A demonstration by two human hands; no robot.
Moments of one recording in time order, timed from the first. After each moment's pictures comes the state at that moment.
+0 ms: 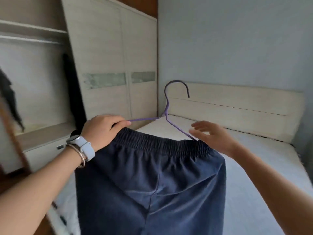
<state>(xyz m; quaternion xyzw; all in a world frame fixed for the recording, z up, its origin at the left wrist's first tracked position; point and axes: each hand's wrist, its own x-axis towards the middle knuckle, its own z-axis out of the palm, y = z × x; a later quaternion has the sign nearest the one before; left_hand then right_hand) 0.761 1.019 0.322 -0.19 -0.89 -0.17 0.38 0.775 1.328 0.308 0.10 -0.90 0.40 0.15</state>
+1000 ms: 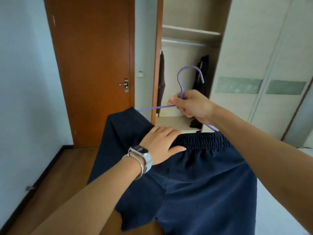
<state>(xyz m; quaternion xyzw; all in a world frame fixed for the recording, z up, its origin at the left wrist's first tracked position) 0.817 0.568 0.277 -0.03 -0.96 0.06 0.26 0.720 0.659 0.373 0.45 -0.74 0.49 -0.11</state>
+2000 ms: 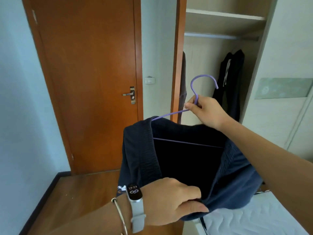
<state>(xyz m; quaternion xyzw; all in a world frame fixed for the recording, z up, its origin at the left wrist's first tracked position) 0.638 0.256 0.261 -0.24 -0.95 -0.19 0.11 0.443 0.323 0.352 0.44 -0.79 0.40 0.13</state>
